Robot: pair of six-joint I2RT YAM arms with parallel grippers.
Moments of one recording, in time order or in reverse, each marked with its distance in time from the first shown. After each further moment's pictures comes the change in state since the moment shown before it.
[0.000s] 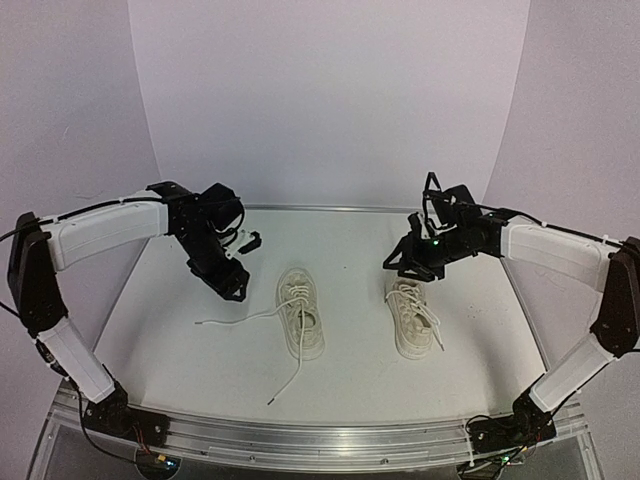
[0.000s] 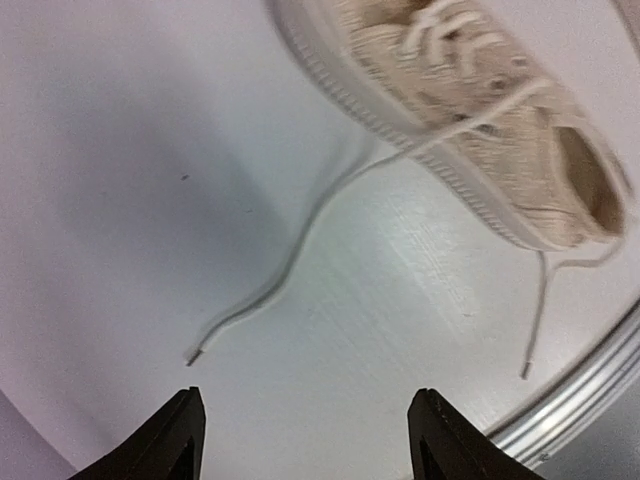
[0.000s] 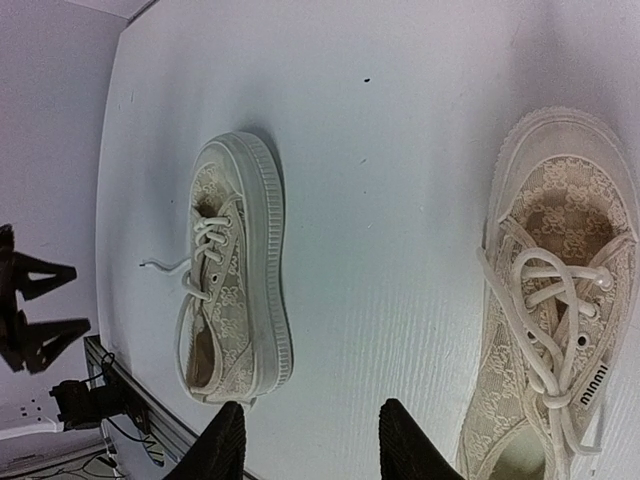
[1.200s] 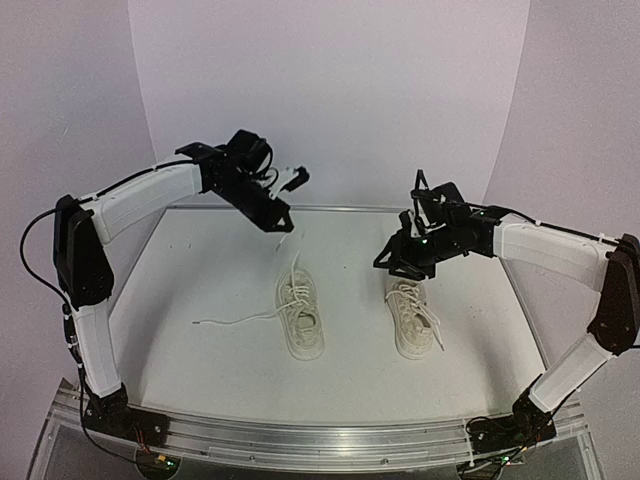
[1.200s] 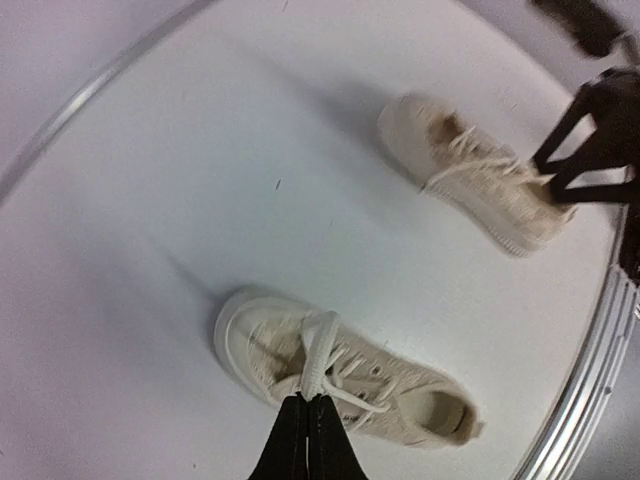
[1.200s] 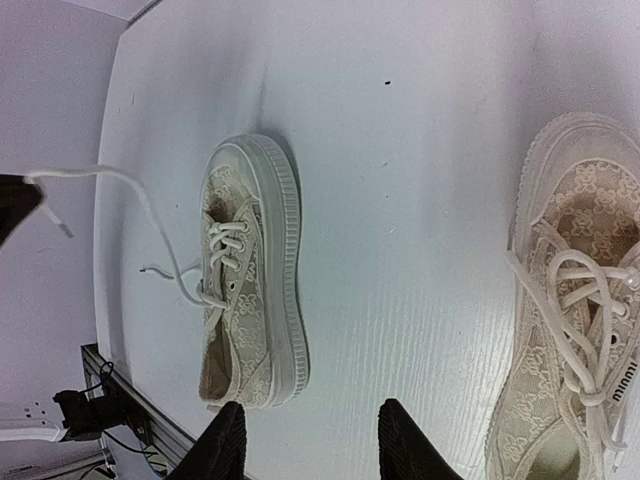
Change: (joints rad) left arm 0.005 0.271 0.539 0.176 0.274 0.135; right arm 0.070 0.021 0.046 -0.001 0.080 0.057
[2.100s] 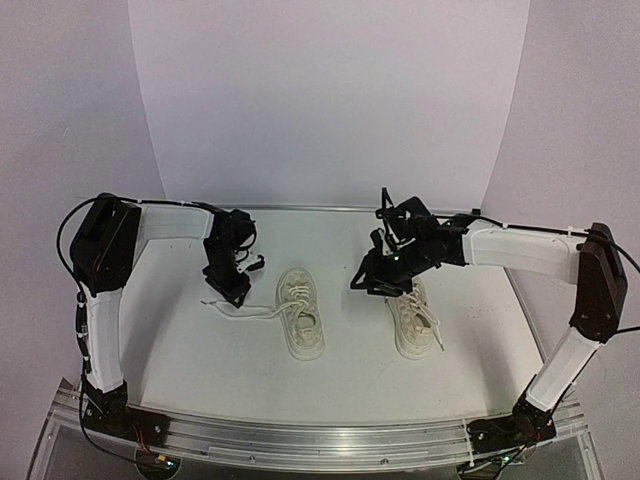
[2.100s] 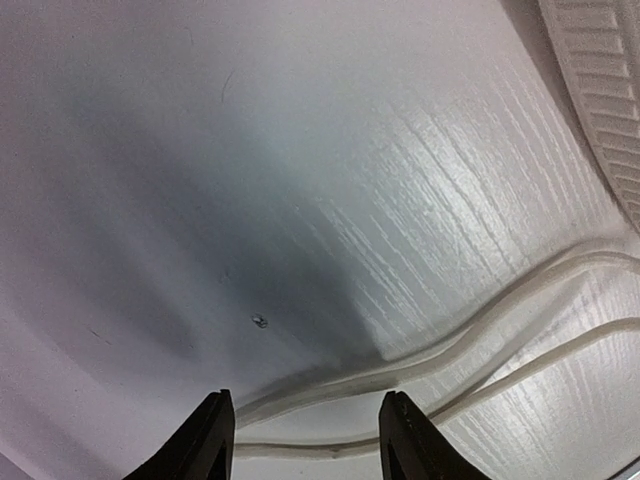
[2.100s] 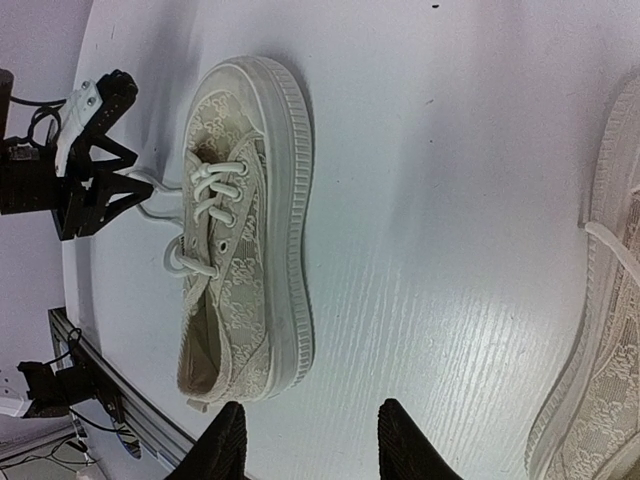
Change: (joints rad) left arm 0.138 0.154 -0.417 -0.053 -0.313 0.039; right arm 0.127 0.136 0.045 -0.002 0.028 0.005
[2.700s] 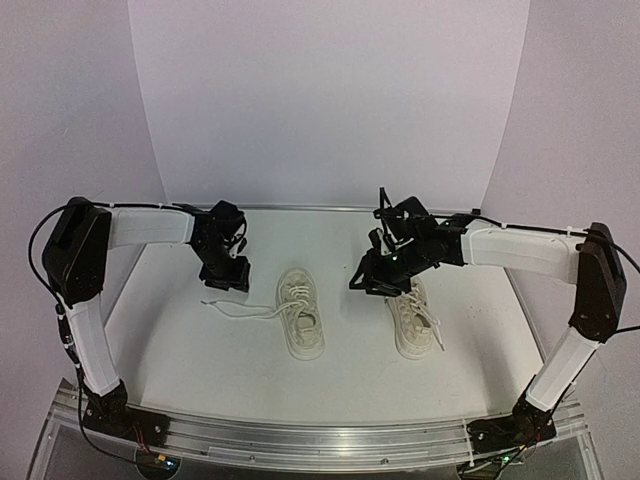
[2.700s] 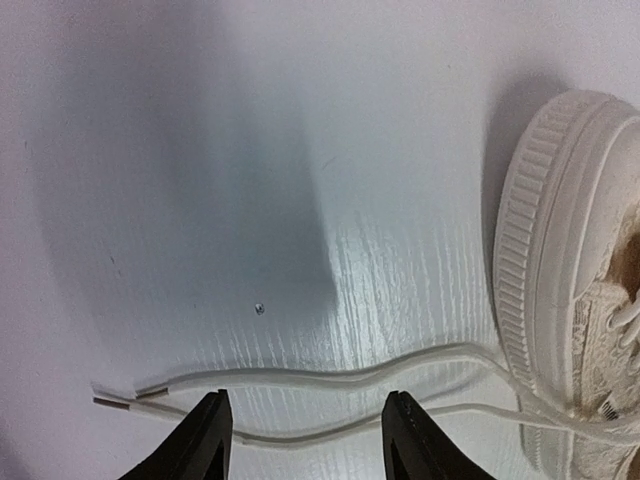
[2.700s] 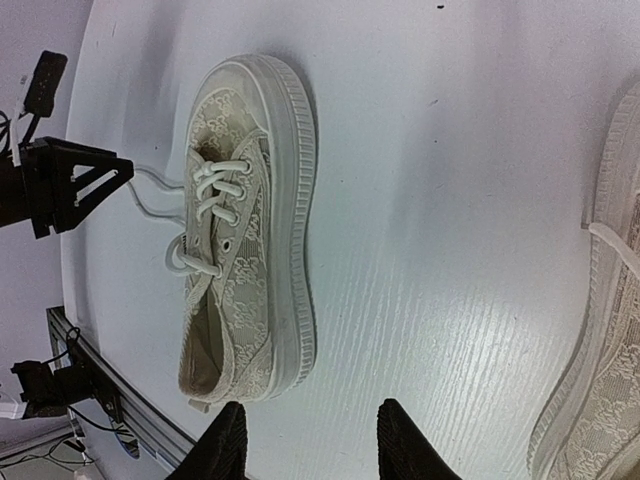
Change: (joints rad) left arm -0.001 -0.191 -0.177 0.226 0.049 -0.553; right arm 0.010 0.005 0.009 -0.004 0.008 -0.001
